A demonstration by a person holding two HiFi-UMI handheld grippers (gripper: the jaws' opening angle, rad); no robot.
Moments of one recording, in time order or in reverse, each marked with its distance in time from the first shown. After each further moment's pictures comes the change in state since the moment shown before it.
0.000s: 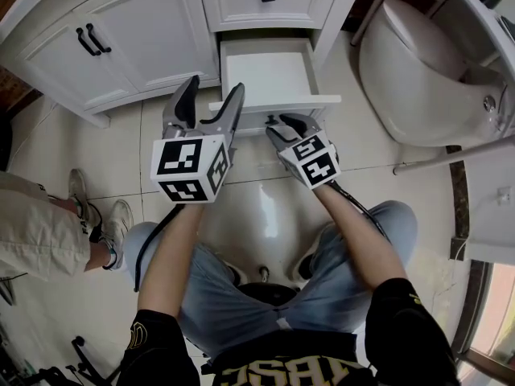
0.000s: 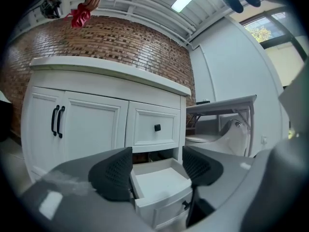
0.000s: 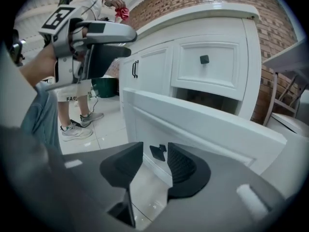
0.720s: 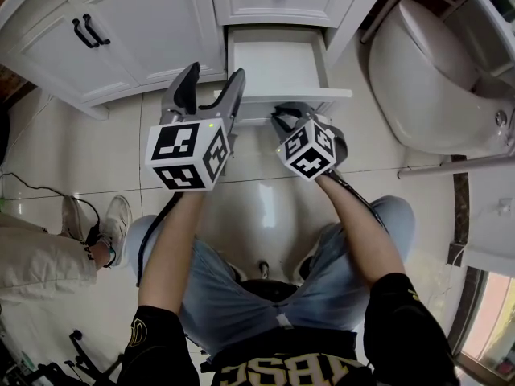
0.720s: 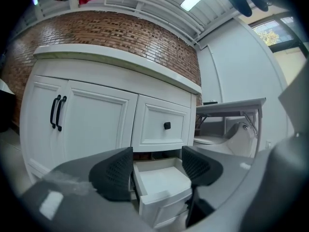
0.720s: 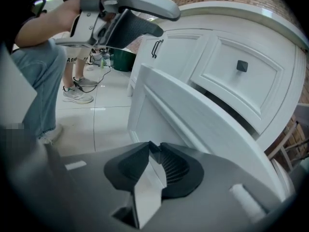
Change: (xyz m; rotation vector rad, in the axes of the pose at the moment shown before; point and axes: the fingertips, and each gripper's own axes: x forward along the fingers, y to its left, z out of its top) left arm 0.029 0.035 -0.008 -0.071 0.011 0.025; right arm 0.047 -0.013 0.000 -0.388 0.153 -0.009
